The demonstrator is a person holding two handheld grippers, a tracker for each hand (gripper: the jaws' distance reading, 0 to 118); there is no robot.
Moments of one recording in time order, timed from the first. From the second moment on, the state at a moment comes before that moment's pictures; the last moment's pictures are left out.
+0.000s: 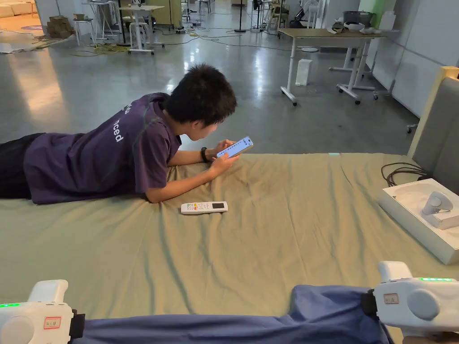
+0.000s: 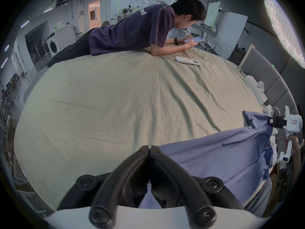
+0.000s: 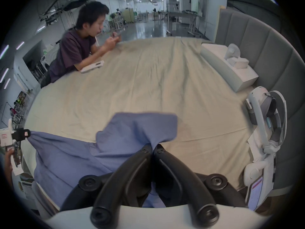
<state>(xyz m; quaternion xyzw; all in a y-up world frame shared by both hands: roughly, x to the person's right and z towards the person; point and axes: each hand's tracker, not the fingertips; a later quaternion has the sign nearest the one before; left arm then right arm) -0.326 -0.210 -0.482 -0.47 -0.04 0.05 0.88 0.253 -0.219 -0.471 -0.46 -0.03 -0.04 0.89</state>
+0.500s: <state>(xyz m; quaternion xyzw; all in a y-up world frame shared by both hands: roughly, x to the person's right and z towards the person) -0.362 -0.172 -0.373 -0.43 -0.06 0.08 0.90 0.243 -0.156 -0.321 -0.41 -0.01 -0.03 0.91</state>
